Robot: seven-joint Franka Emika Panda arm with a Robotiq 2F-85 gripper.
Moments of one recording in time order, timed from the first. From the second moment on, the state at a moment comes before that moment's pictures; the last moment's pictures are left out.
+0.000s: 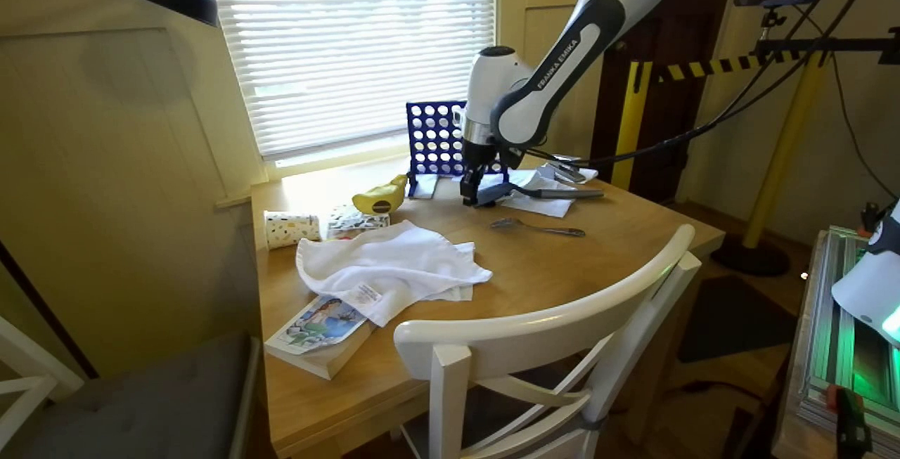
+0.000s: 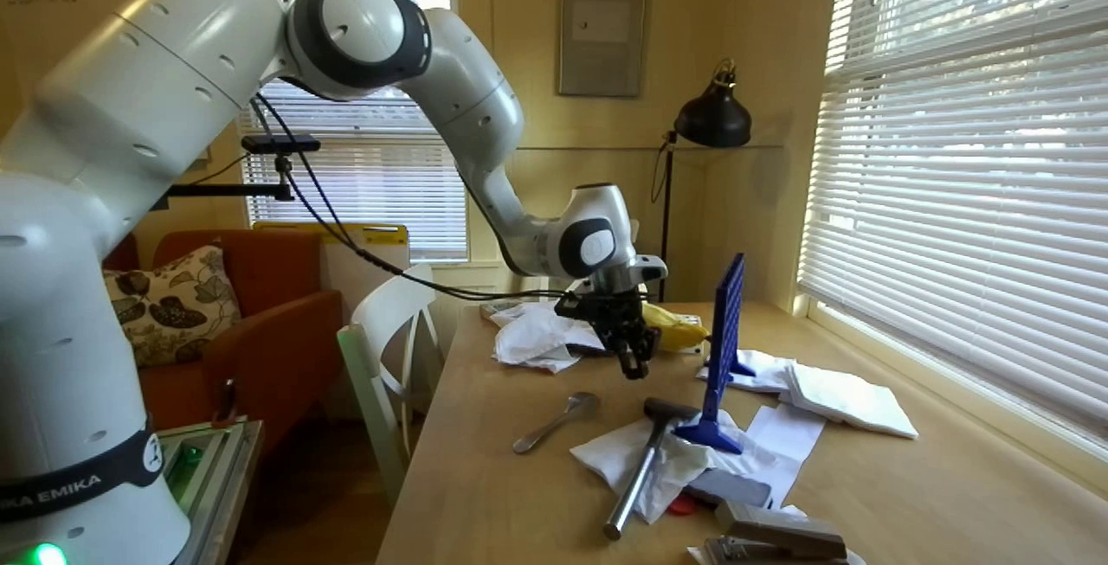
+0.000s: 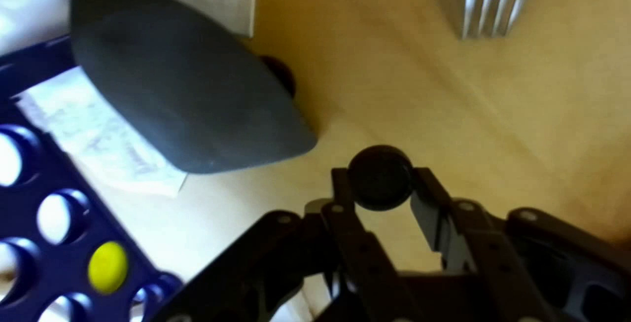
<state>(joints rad) 0.23 0.72 -0.05 -1.76 -0.21 2.74 -0.01</state>
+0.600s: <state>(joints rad) 0.67 0.70 -0.58 -1.78 -0.53 2.83 0.53</state>
